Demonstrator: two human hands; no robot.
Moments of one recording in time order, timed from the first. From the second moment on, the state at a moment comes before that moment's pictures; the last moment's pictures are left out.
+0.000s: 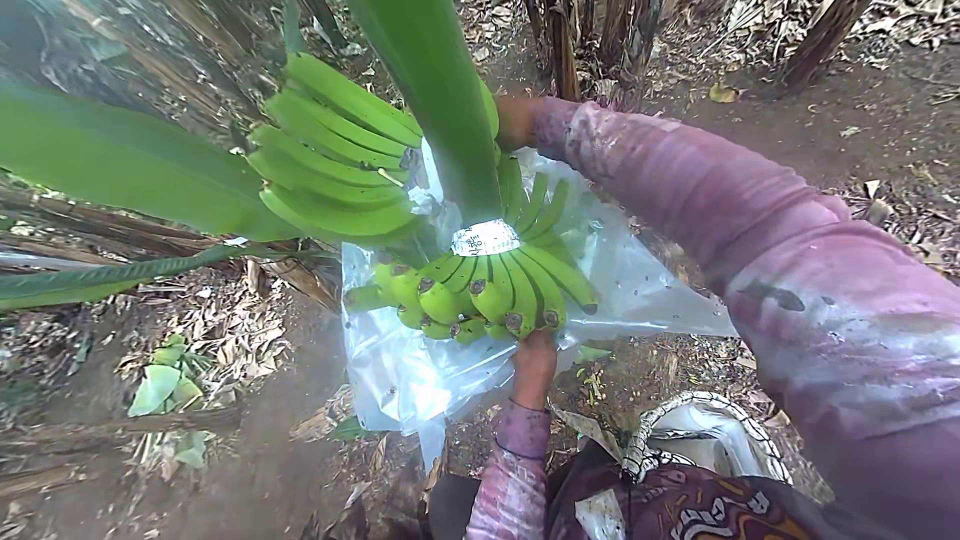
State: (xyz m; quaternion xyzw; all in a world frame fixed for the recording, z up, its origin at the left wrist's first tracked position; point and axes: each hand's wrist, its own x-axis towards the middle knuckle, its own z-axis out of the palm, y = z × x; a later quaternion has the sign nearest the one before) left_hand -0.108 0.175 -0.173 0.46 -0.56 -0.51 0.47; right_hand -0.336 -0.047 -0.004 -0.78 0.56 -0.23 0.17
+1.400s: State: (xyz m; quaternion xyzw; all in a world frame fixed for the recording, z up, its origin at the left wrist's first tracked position) left_hand -0.107 0.178 -0.165 0.45 -0.51 -0.53 0.50; right_hand -0.381 0.174 -0.019 -0.86 0.44 -0.25 0.04
